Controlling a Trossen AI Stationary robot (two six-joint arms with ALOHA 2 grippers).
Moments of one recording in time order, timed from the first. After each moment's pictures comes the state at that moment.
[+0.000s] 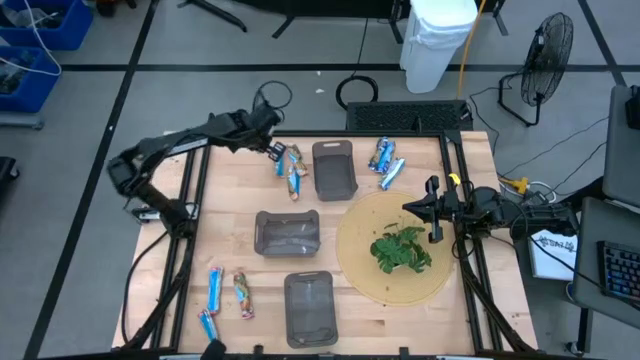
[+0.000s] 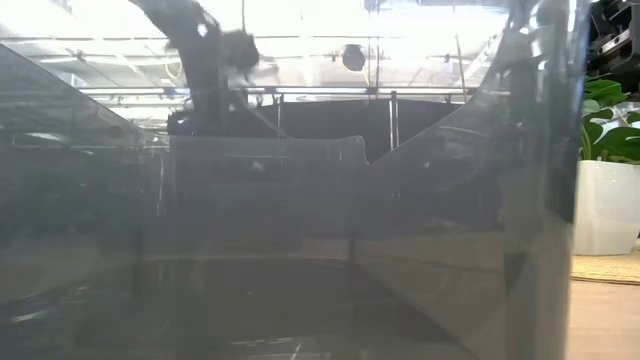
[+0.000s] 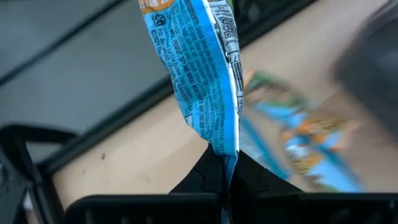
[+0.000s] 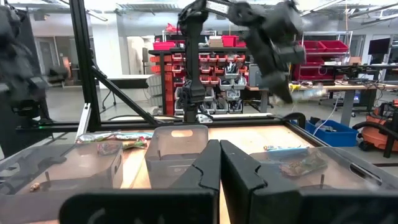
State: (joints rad) left arm 0.61 1.51 1.21 -0.75 -0.32 -0.27; right arm 0.00 0.00 0.01 0.10 0.05 0.01
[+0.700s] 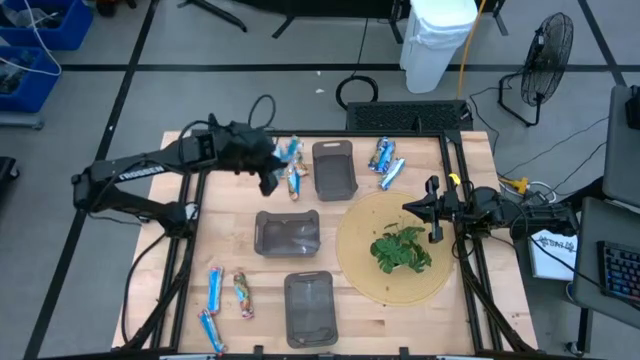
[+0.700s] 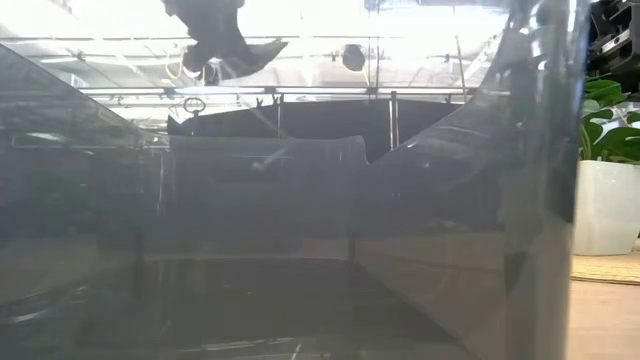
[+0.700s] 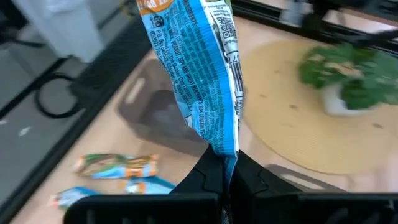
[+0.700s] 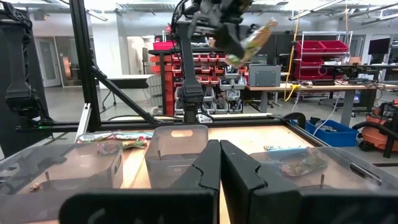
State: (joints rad) left arm 0.28 1.20 1.16 -0.60 -0.02 -0.12; right arm 0.00 0.00 0.01 0.10 0.05 0.01
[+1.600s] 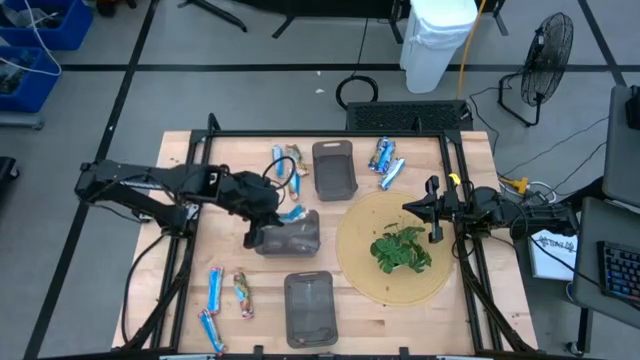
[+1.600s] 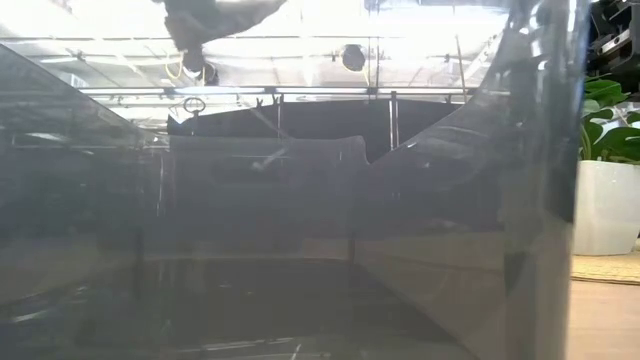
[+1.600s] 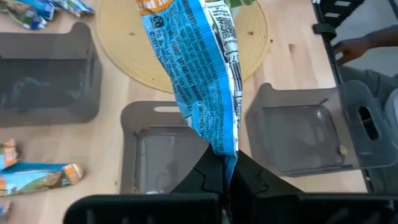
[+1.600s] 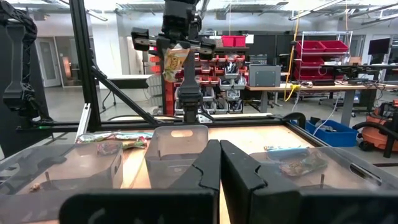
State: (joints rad) left arm -0.08 1.23 1.16 -0.73 0.10 -0.15; right arm 0.00 0.01 0.01 0.10 0.05 0.01
